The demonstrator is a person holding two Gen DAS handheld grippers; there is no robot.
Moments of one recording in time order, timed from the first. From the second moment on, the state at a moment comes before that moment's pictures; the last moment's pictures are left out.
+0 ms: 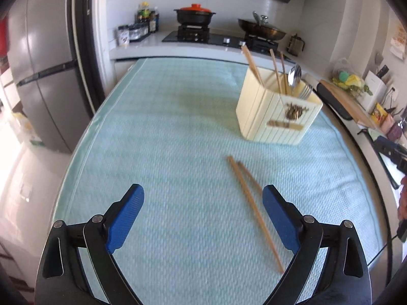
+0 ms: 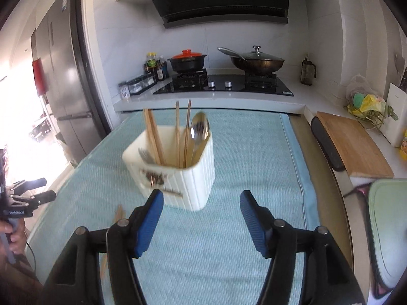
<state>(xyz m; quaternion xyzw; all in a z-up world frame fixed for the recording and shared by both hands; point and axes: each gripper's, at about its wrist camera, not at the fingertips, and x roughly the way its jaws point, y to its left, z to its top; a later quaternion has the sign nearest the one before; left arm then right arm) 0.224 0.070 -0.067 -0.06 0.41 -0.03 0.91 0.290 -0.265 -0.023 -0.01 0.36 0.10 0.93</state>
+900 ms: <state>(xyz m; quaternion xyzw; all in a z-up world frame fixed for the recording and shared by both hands) 0.154 0.071 -0.119 -0.04 0.44 0.06 0.90 0.163 -0.209 -0.120 -0.02 0.40 0.12 0.91</state>
